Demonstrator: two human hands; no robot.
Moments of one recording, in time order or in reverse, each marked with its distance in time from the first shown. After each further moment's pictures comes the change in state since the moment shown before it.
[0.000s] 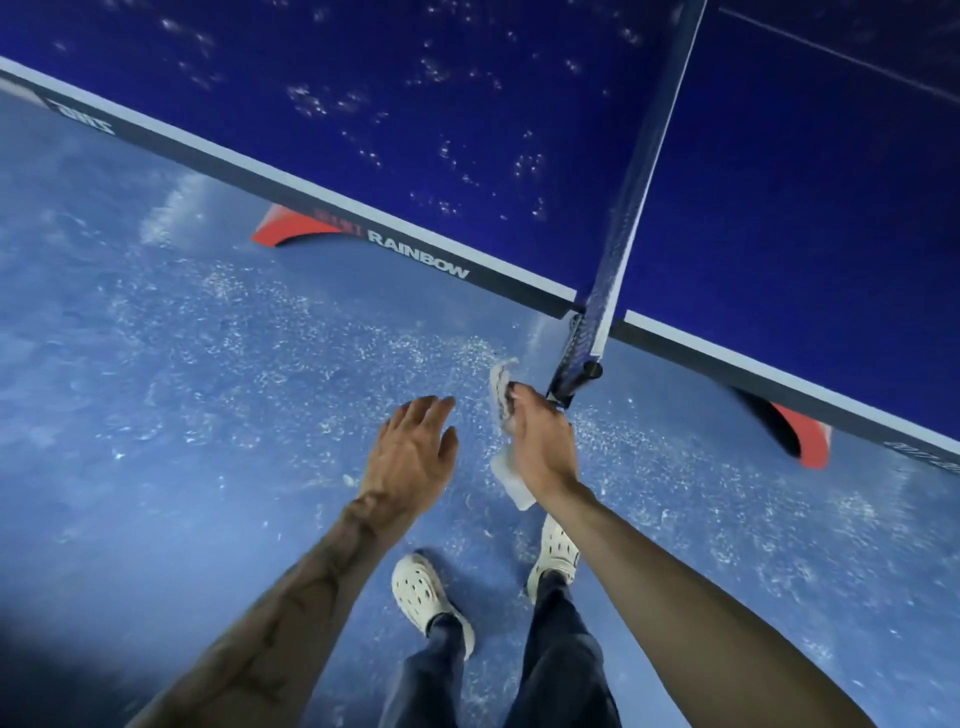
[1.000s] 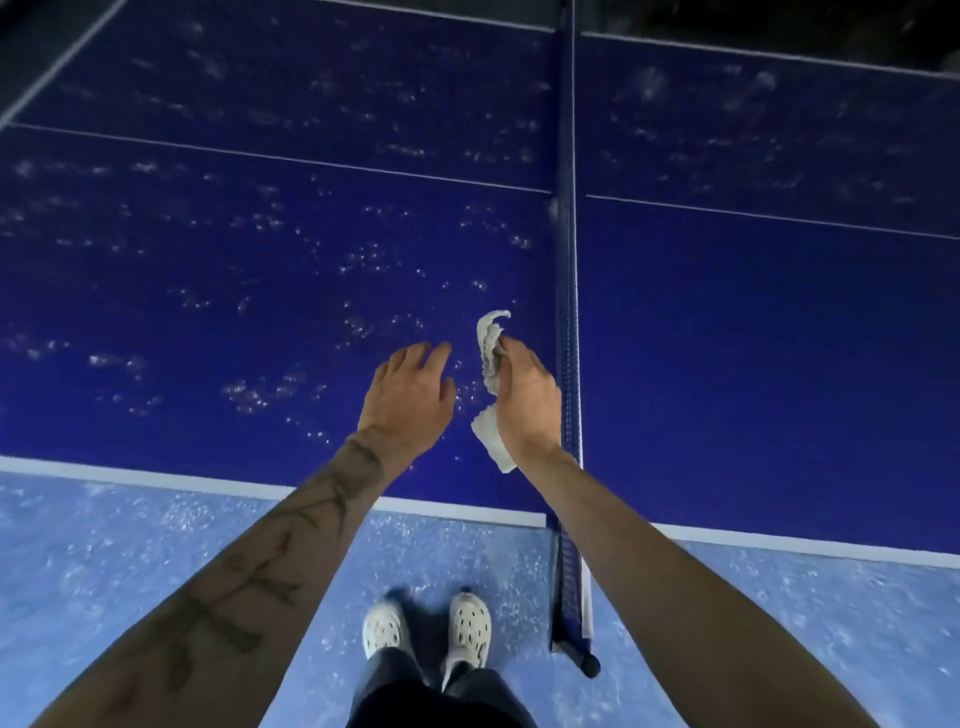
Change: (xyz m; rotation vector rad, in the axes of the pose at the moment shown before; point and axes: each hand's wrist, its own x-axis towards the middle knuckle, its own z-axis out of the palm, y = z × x) left_hand 0.334 0.143 -0.238 0.273 0.048 0.318; right_hand 0.290 -0.161 -0.190 0.101 0.433 -0.006
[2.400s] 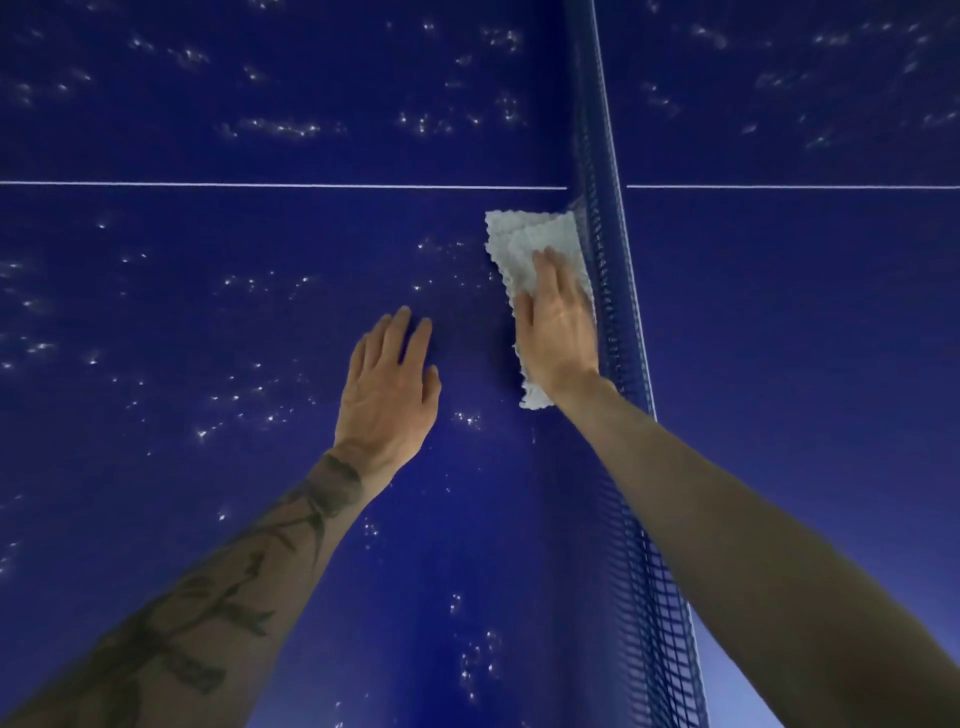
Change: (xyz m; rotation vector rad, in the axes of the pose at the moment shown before) left_hand 0.416 -0.093 0.114 0.054 -0.066 0.104; right_hand 0.429 0.148 0.142 -0.299 -0.020 0.100
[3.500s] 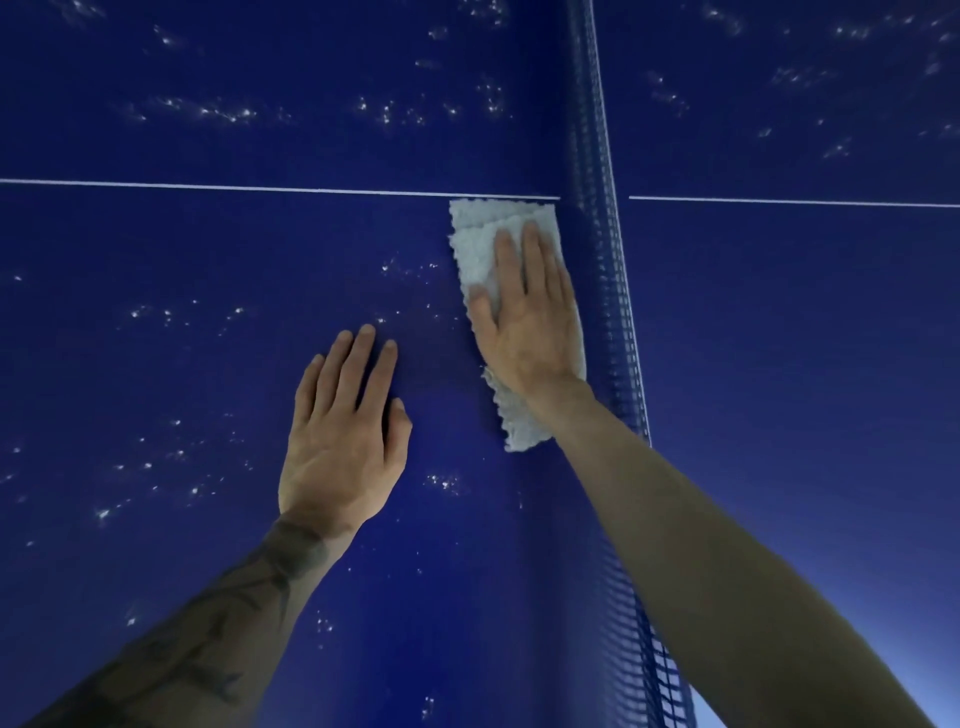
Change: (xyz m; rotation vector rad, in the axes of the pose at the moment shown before) left_hand 0.026 -0.019 0.036 0.059 0.255 0.070; right_hand 0.059 0.013 0.036 -0.216 -0.061 -0.052
